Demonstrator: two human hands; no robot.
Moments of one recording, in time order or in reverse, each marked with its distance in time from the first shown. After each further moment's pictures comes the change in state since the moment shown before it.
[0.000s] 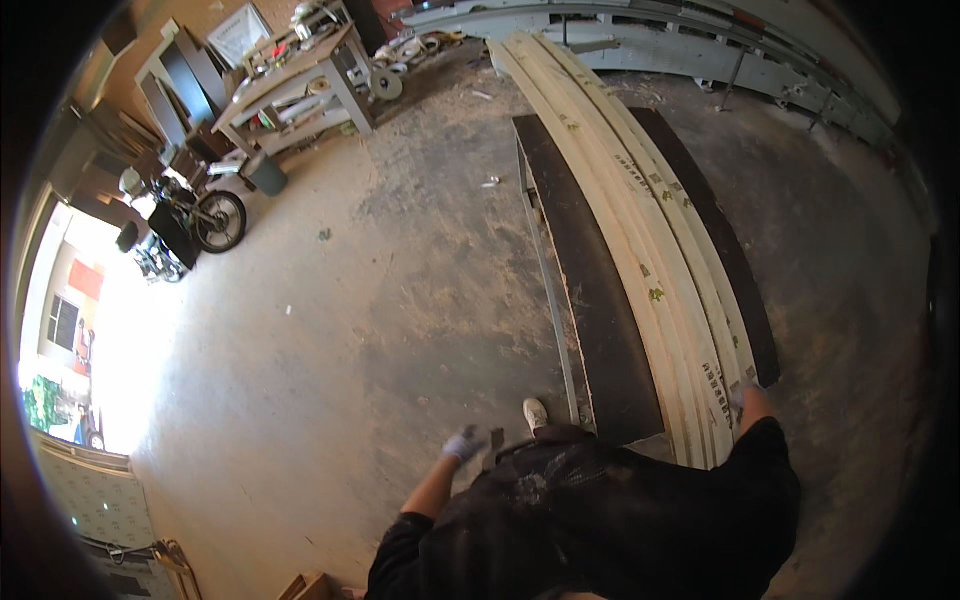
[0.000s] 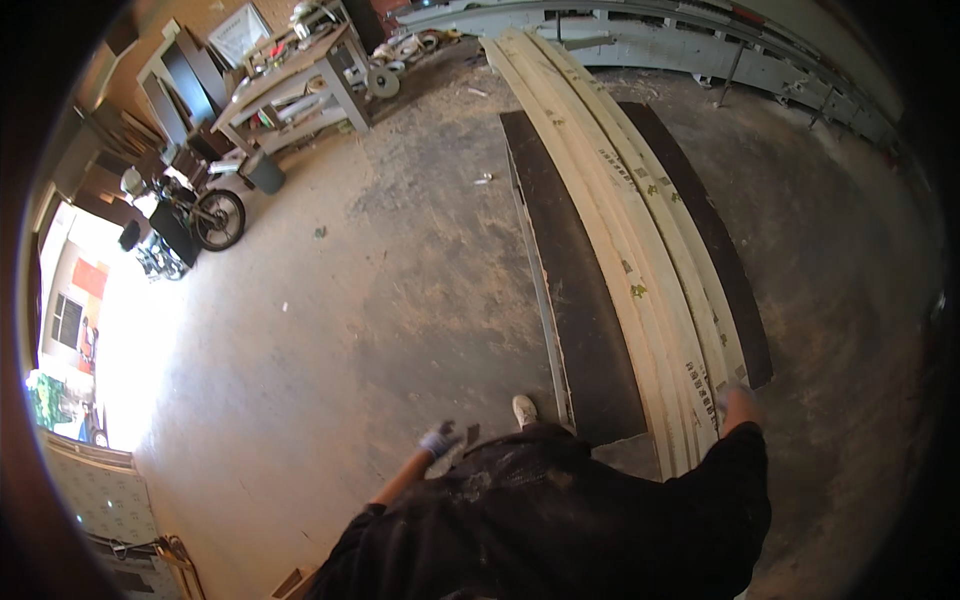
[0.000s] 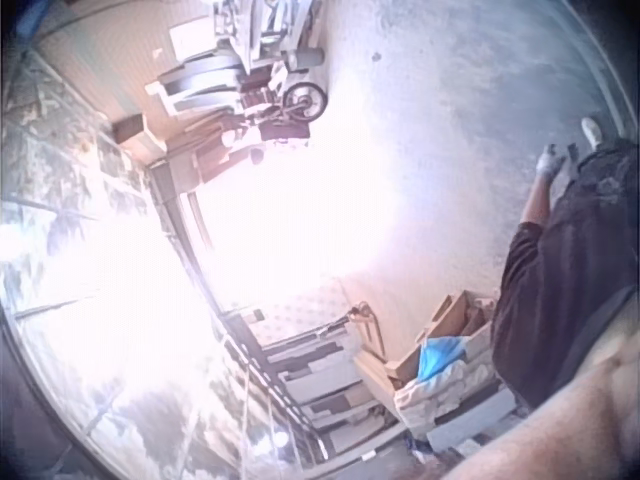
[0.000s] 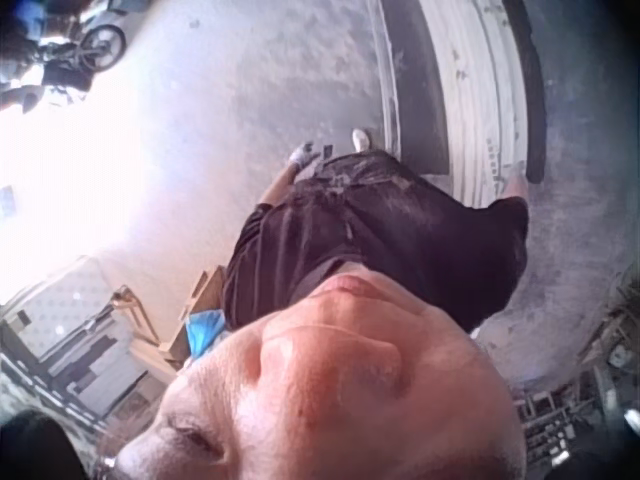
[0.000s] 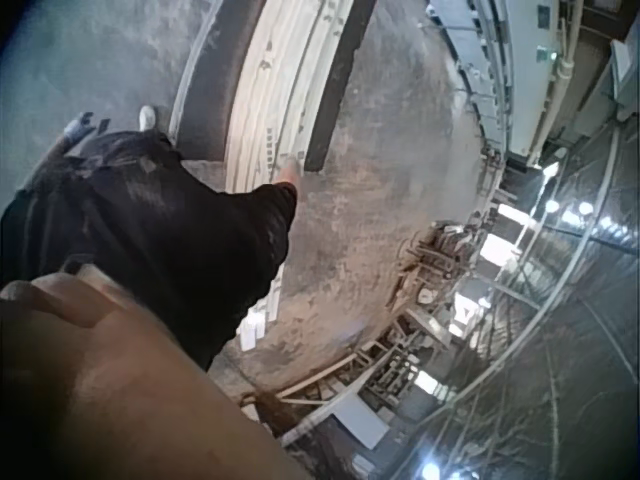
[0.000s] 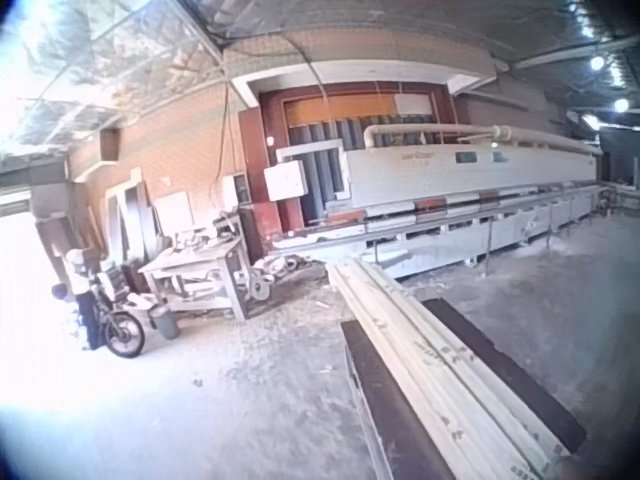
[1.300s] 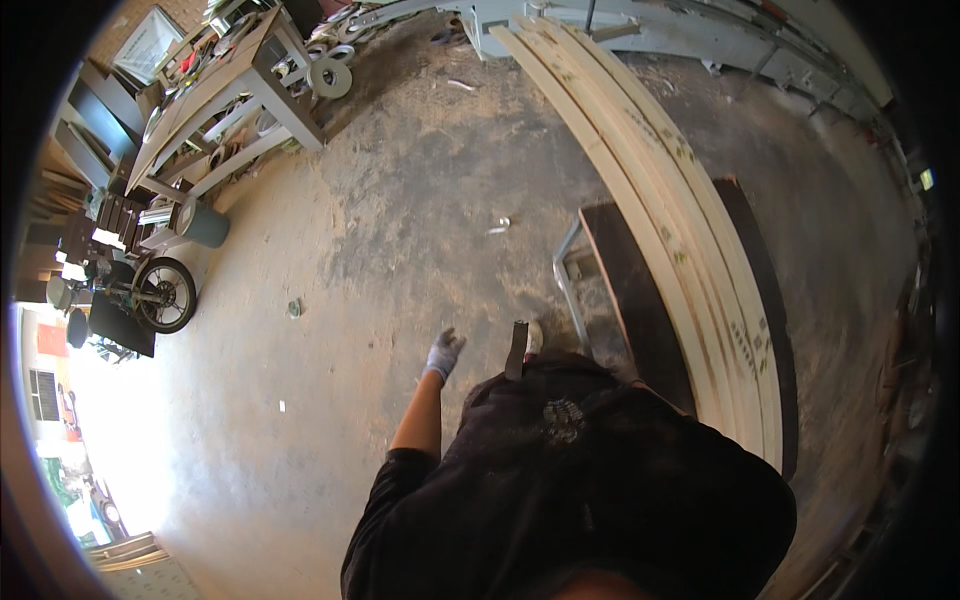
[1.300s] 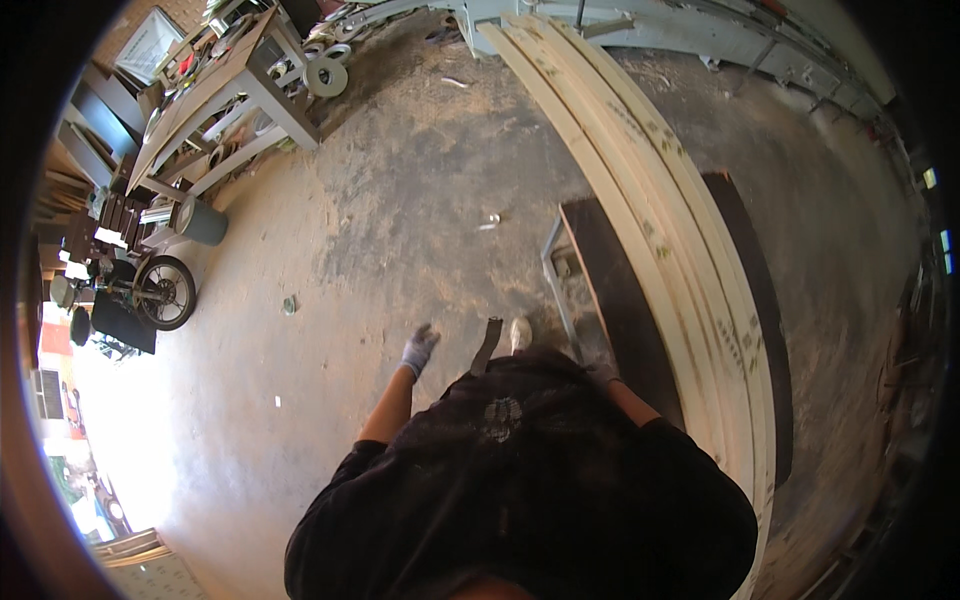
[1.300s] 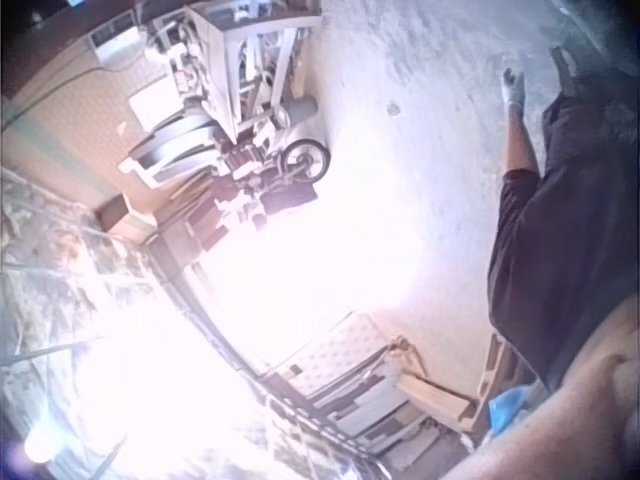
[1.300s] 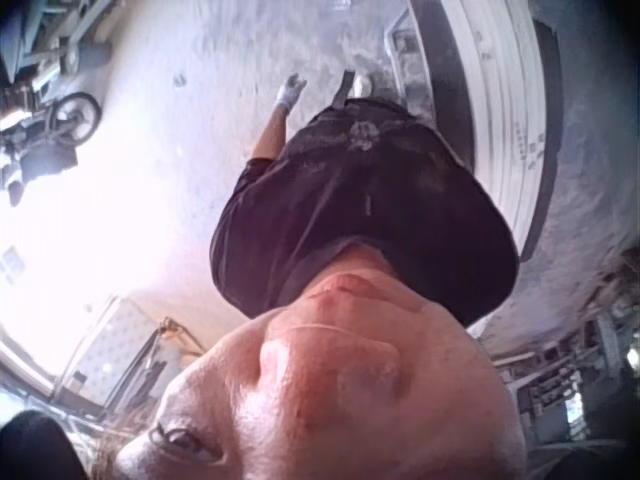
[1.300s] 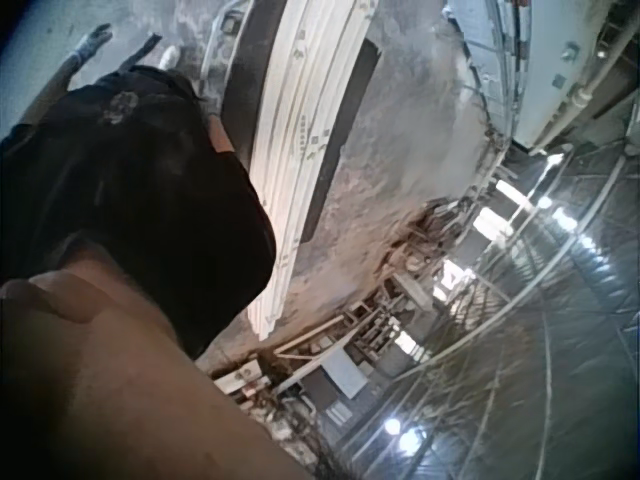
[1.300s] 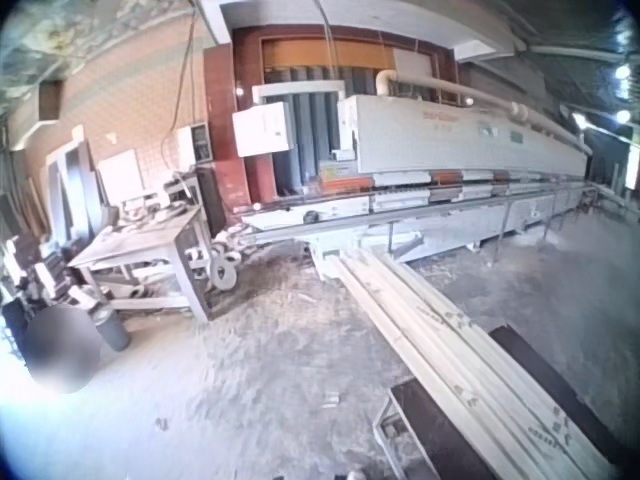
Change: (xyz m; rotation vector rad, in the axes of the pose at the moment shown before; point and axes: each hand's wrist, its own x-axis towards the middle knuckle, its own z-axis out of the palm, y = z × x) left_hand 0.592 0.202 -0.597 -0.380 0.149 0.190; right_hand 0.085 -0.653 -0.453 0.770 0.063 -0.617
